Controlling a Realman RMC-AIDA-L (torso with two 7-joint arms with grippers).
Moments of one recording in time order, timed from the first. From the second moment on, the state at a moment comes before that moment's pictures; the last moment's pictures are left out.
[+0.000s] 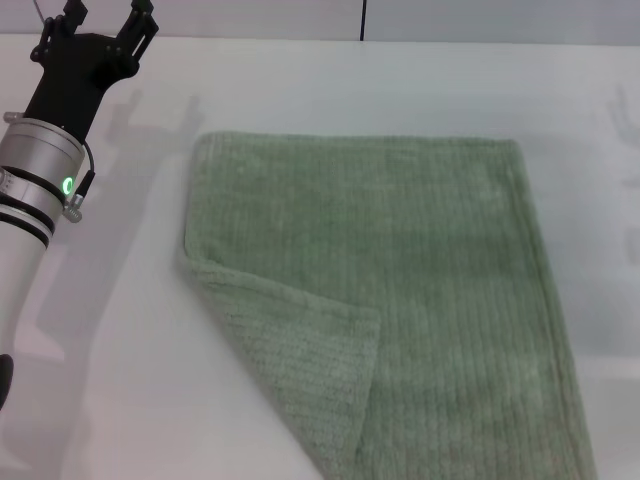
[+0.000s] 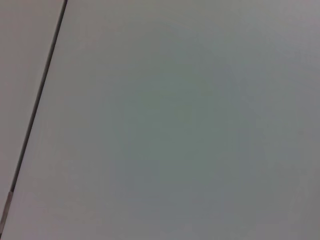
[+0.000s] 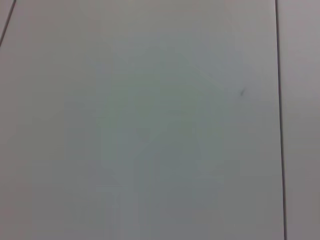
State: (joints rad) left arm -0.66 -2.08 0.13 -0.12 1.21 1.22 -0.35; right arm 0.51 2.08 -1.95 -0.22 0.78 -1.29 -0.11
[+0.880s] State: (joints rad) left arm -0.66 -2.08 0.13 -0.12 1.21 1.23 -0.35; right arm 0.51 2.08 -1.96 -0.23 0.78 -1.29 -0.11
